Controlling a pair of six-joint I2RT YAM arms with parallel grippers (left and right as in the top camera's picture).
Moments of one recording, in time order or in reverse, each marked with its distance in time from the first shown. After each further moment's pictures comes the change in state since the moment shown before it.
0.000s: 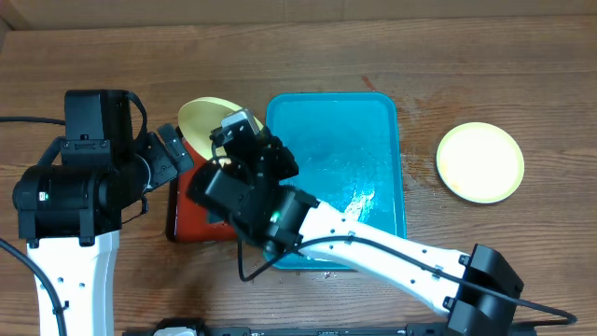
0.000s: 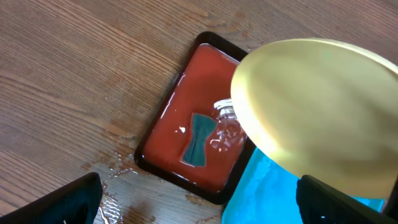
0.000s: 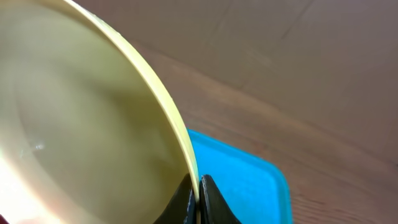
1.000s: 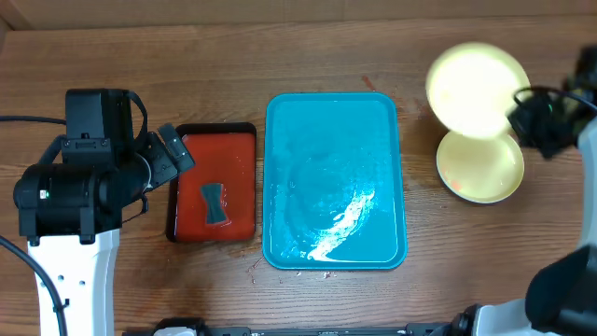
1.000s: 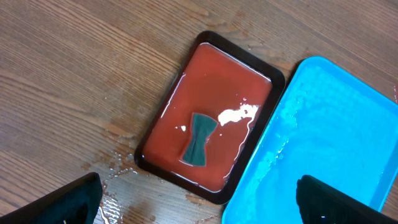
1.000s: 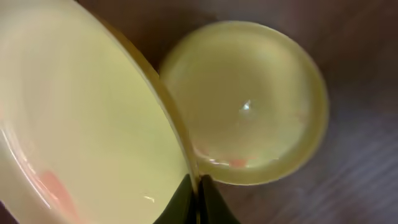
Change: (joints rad) left arm 0.000 0.004 0.000 0.000 0.000 0.000; right arm -1.496 -0.189 -0.167 -0.467 -1.191 0.272
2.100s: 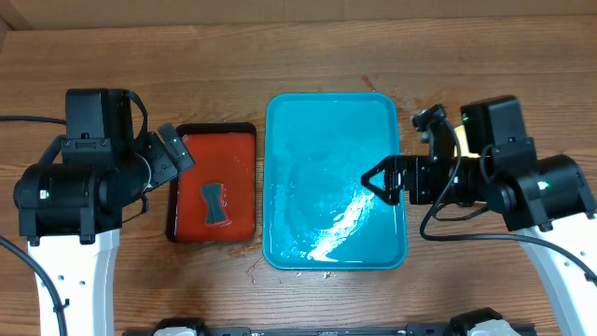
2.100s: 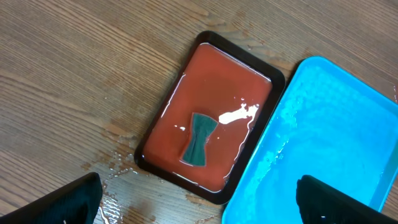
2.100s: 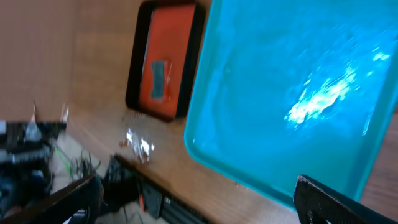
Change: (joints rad) left arm 0.000 0.000 0.000 0.000 0.000 0.000; right arm 0.636 -0.450 -0.118 -0.100 -0.378 -0.328
